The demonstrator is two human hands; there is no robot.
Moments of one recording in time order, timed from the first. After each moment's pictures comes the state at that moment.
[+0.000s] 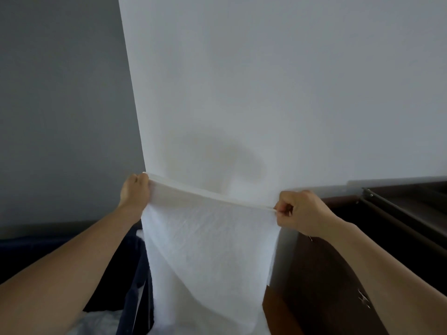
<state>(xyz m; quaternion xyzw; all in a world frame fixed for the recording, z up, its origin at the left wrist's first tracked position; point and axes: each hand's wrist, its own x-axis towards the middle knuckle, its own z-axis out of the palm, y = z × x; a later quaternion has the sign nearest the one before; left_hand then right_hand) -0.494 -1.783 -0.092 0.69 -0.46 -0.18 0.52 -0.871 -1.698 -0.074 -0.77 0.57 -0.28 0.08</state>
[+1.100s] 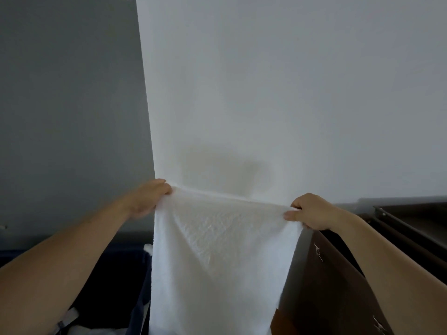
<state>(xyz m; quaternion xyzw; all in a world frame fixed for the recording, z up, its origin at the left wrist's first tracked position) -0.487 -1.763 -0.040 0.57 -0.62 -0.37 0.40 -0.879 -1.736 -0.043 -0.72 0.66 -0.12 0.15</state>
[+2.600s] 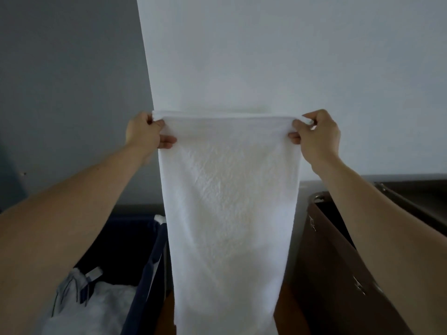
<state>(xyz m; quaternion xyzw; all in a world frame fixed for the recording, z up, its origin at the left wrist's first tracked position) -0.522 -1.742 0.021 0.53 -0.49 -0.25 0.64 -0.870 -1.712 0.016 -0.53 0.51 -0.66 0.16</state>
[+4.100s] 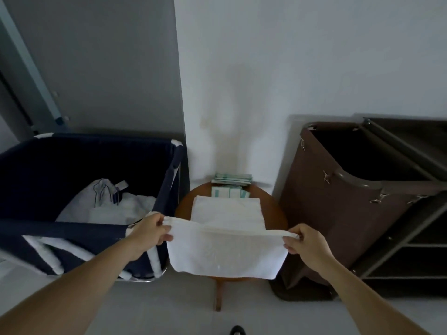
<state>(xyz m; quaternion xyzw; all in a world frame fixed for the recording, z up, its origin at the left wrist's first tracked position) -0.509 -1.383 -0.301 0.71 -0.46 -0.44 0.31 -0.913 -1.394 -0.286 -0.60 0.68 -0.23 0.35</state>
